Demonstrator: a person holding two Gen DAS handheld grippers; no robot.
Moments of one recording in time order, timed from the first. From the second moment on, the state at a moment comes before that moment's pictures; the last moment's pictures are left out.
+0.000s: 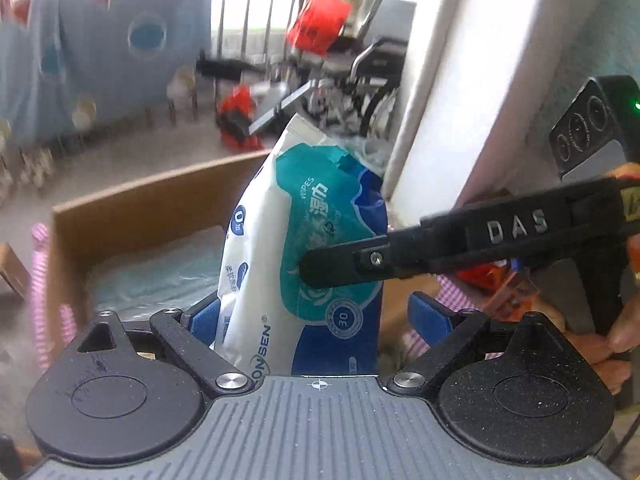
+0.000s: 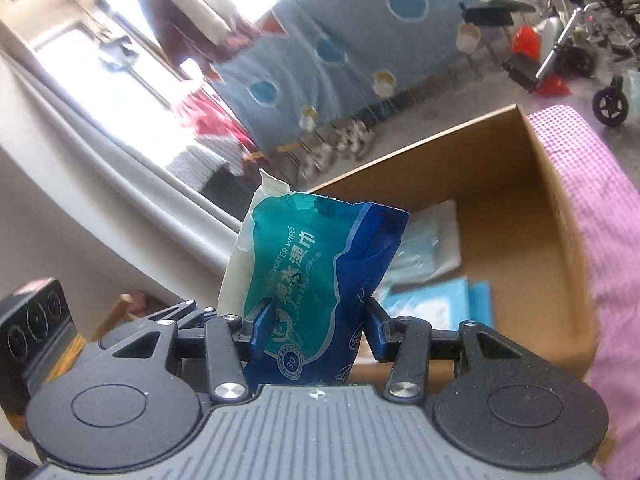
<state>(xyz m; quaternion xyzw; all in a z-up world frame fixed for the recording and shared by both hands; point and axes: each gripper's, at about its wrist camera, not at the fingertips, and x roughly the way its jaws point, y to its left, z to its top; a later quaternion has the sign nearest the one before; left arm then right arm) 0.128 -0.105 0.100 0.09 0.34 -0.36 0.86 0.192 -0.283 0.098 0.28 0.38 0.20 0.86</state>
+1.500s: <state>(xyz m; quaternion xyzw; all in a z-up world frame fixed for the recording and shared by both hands) 0.357 -0.203 -0.019 -0.06 0.60 -0.35 0.72 0.359 -0.294 0.107 0.06 0.44 0.10 0.89</state>
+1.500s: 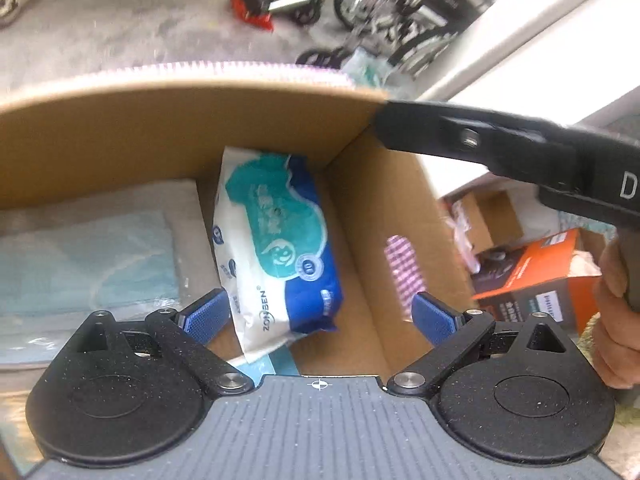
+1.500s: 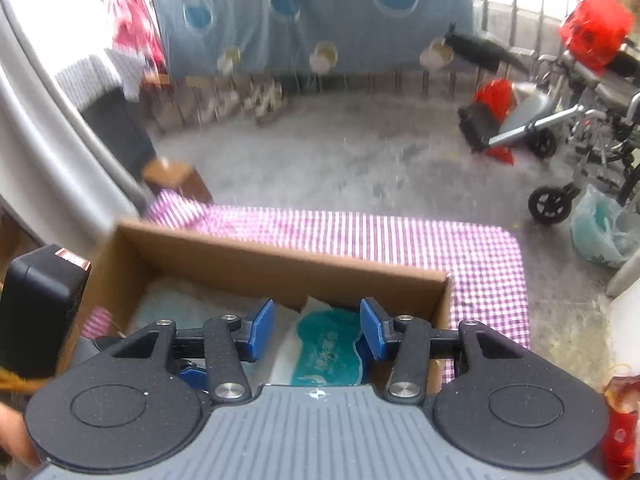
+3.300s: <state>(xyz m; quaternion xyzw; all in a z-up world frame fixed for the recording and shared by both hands) 0.086 0.007 -0.074 -0.13 0.50 -0.34 0.78 0.180 -0.140 -0.060 -0.05 0.48 0.31 0.82</state>
